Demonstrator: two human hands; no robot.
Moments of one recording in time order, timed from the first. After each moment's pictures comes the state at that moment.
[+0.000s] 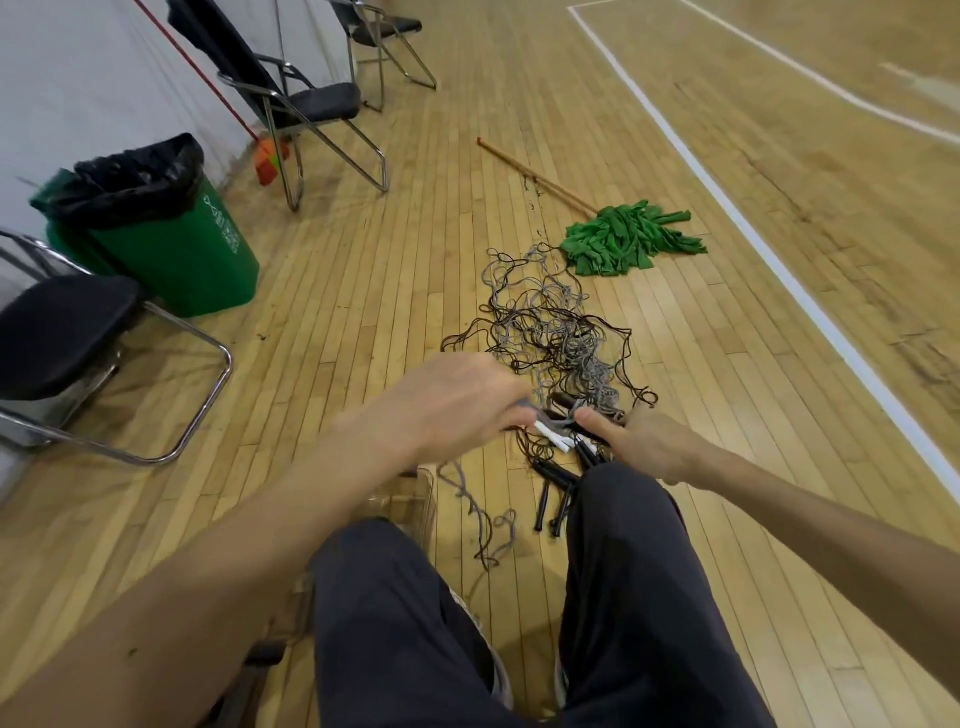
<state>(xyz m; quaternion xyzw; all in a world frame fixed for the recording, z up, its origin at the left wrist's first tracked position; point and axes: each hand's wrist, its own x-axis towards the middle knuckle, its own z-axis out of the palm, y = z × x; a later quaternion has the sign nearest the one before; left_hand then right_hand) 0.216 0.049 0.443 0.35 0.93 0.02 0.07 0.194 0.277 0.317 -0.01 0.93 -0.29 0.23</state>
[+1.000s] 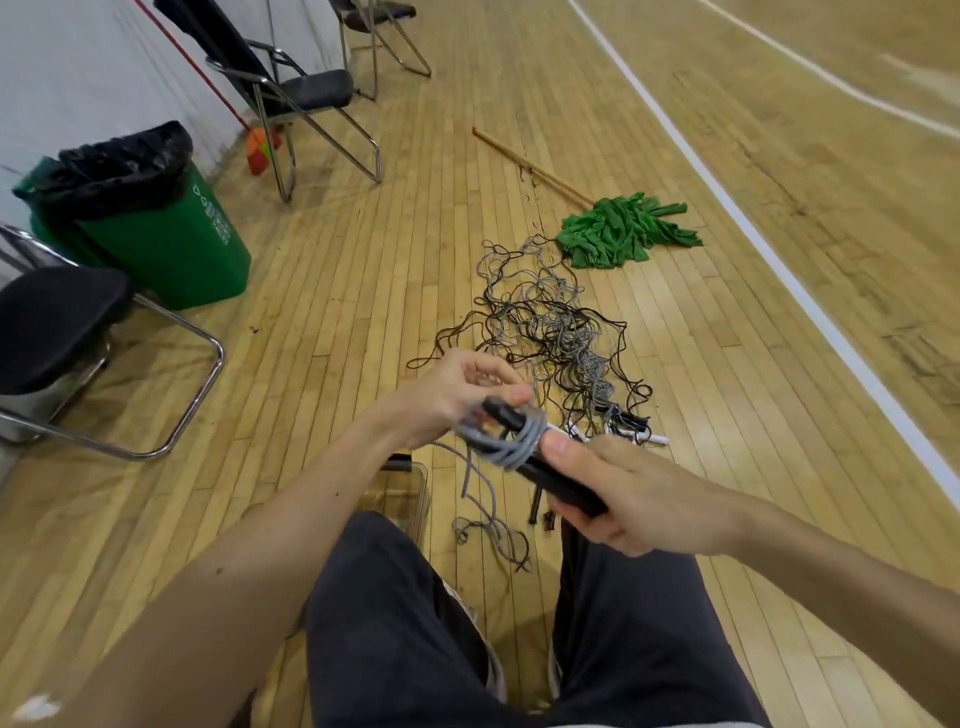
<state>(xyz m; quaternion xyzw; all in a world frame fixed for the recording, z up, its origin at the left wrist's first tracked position) 0.187 0.039 0.391 0.14 0.75 0.58 0.28 0.273 0.248 0.411 -0.18 0.74 -0.54 0.36</state>
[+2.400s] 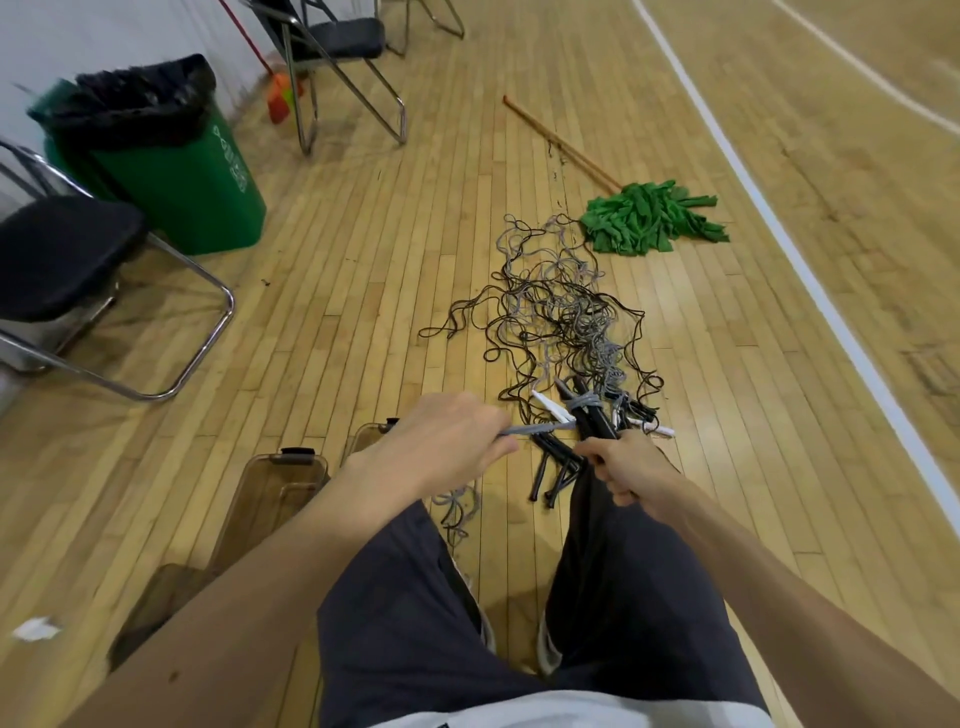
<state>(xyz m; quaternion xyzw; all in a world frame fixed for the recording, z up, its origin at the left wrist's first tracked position) 0.250 0.017 0.376 0.24 0.96 0.02 0.12 0.223 0.237 0.266 0.19 0.74 -0.57 0.30</state>
